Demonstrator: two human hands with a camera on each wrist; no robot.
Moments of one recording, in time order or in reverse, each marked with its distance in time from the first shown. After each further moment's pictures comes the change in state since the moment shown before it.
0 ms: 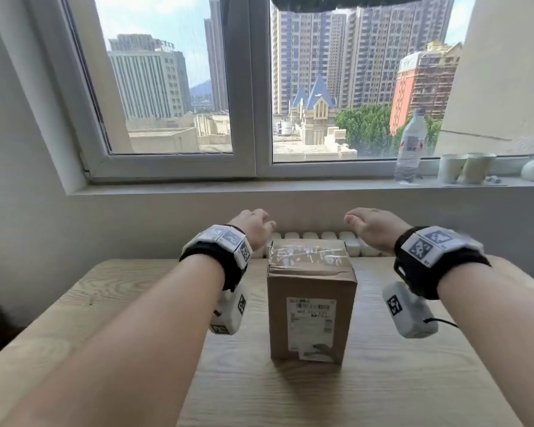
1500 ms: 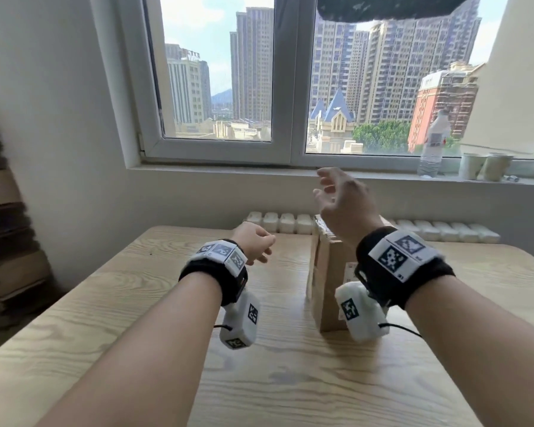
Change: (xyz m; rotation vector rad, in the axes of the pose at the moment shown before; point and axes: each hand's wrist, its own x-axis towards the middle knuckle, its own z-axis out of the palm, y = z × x) left_hand -0.145 -0.086 0.014 -0.502 -0.049 -0.107; right_hand -0.138 -0.137 0.055 0.279 0.440 -0.336
